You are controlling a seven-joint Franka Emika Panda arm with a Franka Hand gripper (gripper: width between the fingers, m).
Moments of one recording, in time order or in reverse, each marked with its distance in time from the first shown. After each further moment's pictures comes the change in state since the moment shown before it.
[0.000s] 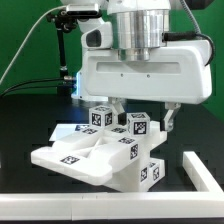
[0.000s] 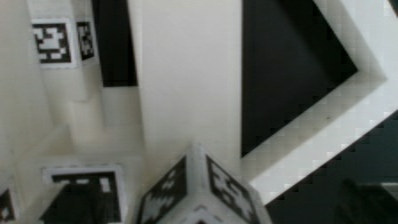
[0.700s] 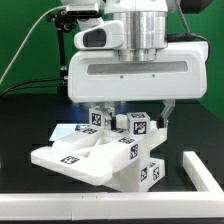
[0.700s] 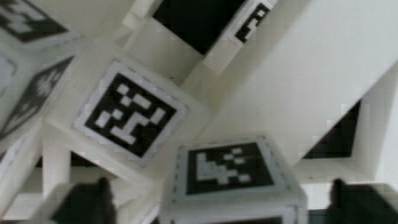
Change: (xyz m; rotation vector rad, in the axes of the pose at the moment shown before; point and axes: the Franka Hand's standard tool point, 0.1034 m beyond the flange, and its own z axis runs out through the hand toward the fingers) arm 0.007 0.008 0.001 -0.036 0.017 -0.617
